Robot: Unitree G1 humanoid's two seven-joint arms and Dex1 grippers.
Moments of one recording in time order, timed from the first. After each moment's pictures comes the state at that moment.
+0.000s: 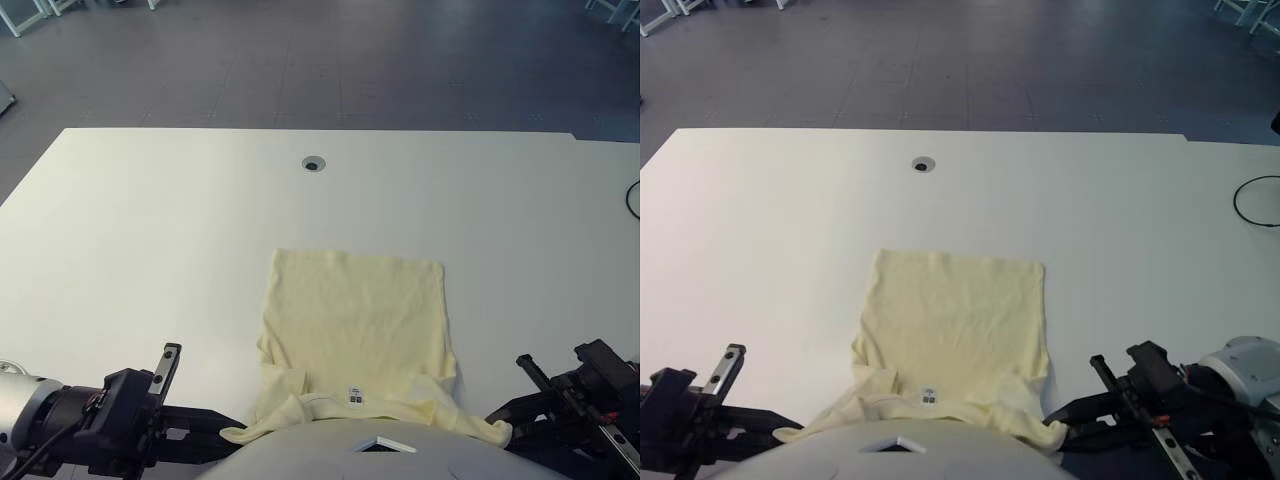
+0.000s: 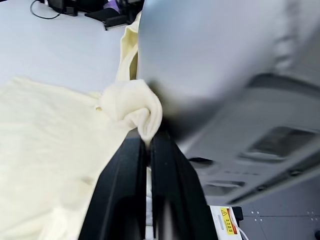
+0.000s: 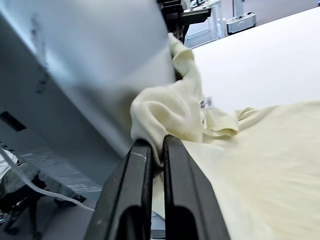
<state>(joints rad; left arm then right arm) 0.72 0.96 0.56 -0.91 -1.00 0.48 -1.39 0.57 -0.99 -0.48 -0.67 1.00 0.58 1.58</state>
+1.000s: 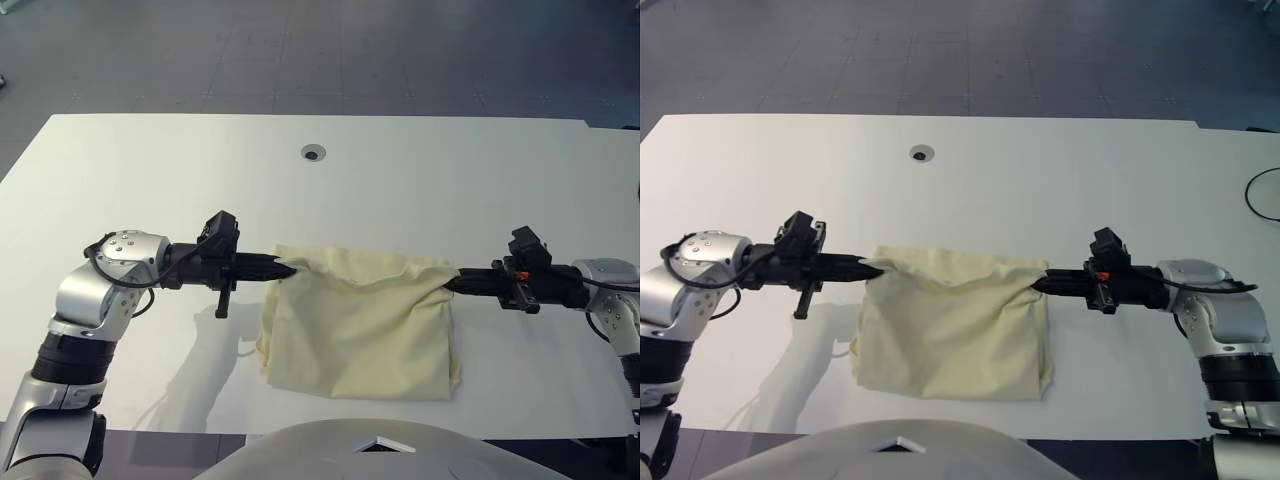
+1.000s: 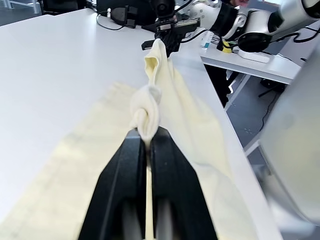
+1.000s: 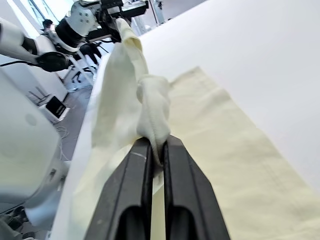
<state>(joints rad) -0.23 0.75 -0.10 -0.09 -0.63 0.45 -1.32 -0.12 -0.85 -0.04 0.09 0.64 0.49 1.47</state>
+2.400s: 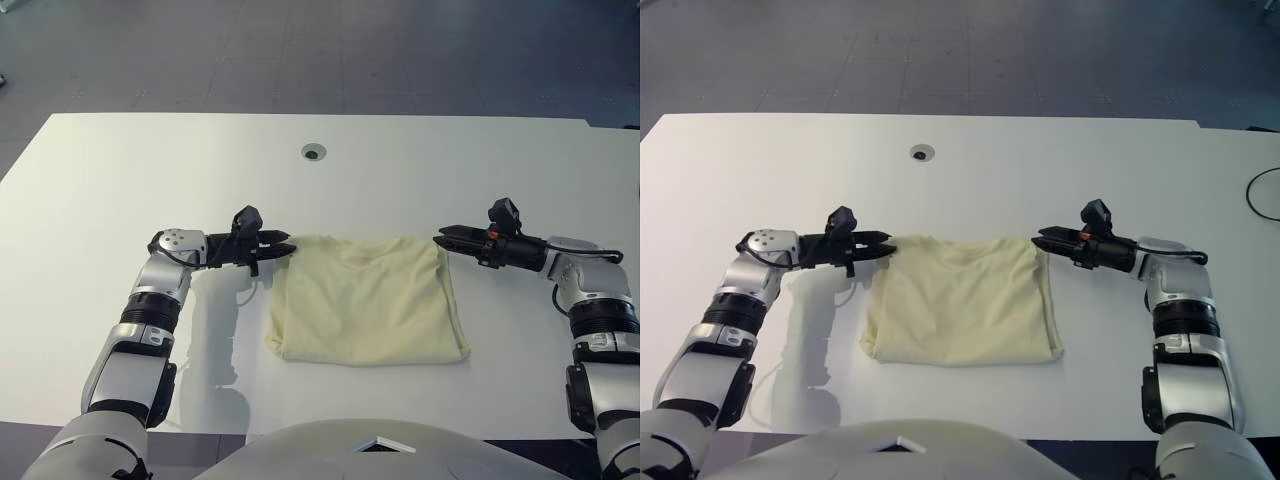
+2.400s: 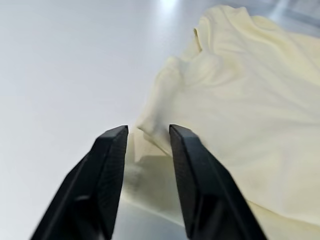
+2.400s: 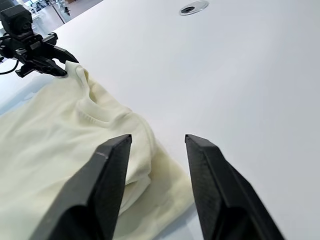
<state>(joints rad) -0.48 0.47 -0.14 0.65 -0.22 0.04 -1.17 -0.44 -0.65 -0.07 0.67 0.36 0.34 1.25</state>
